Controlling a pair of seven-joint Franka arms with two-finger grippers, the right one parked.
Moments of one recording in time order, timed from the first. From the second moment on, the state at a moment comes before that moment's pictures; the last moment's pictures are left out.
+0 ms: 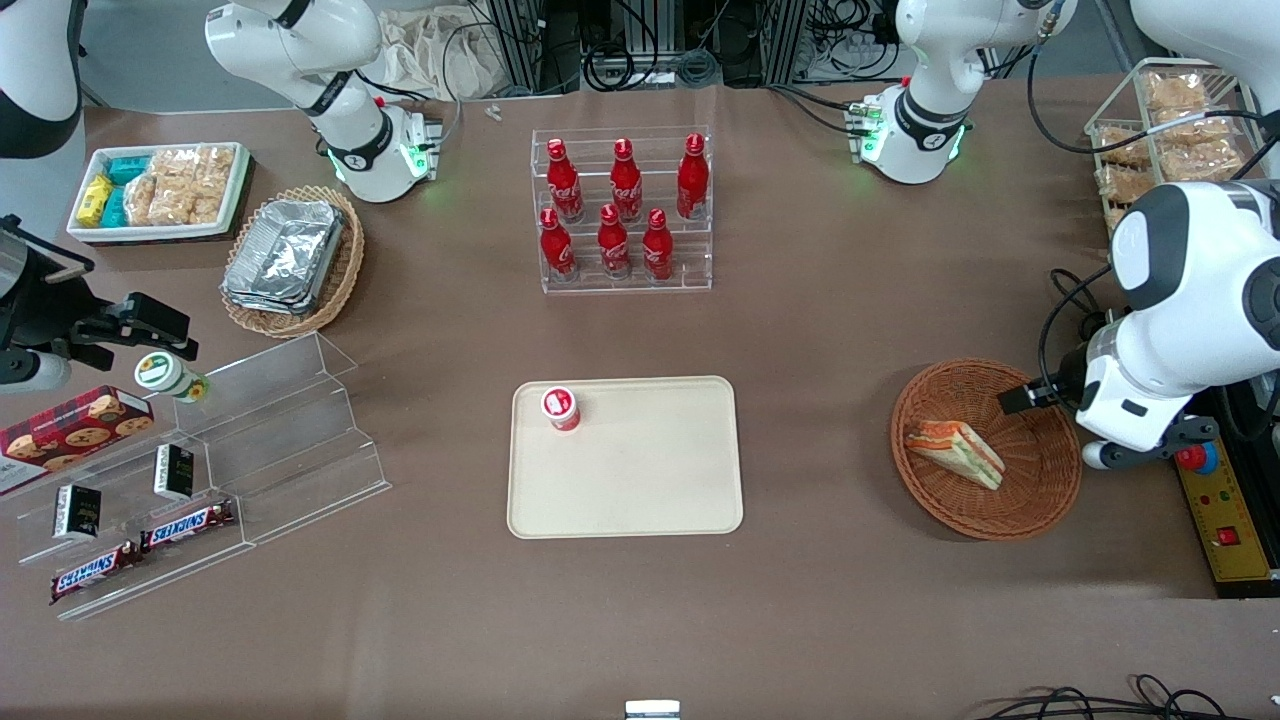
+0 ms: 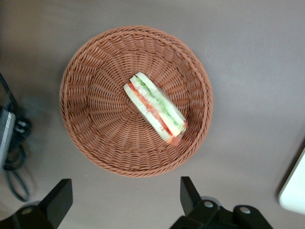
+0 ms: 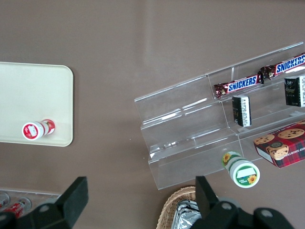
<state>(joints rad) 0.04 0.24 -0.10 -1.73 0.03 1.89 -0.42</state>
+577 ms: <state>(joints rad) 0.03 0.31 -0.12 -1.88 0.01 2.16 -0.99</state>
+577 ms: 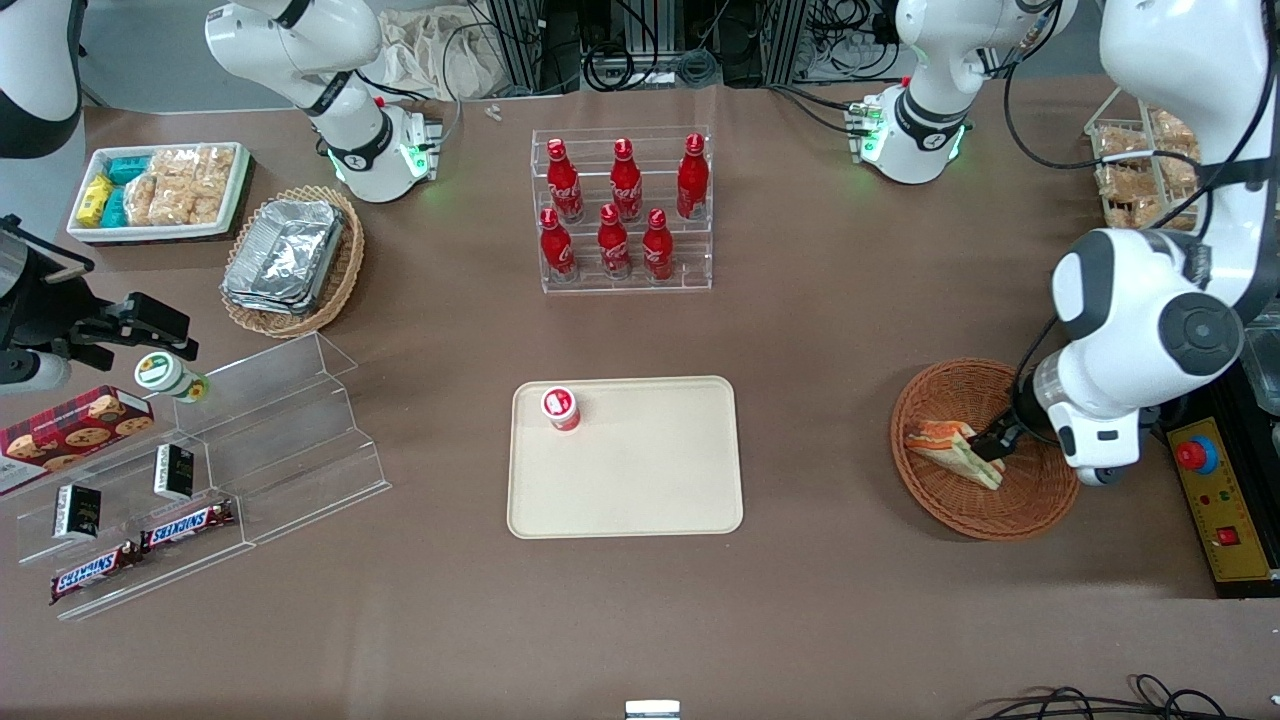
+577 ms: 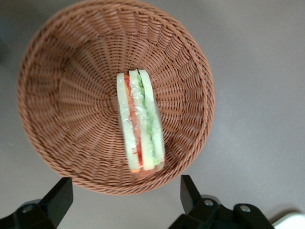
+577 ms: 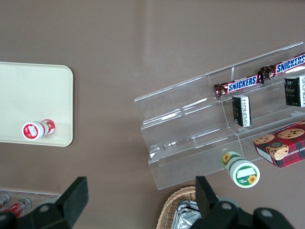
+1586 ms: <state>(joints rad) 0.03 0.41 -0.11 -1.97 0.06 2.33 -1.13</state>
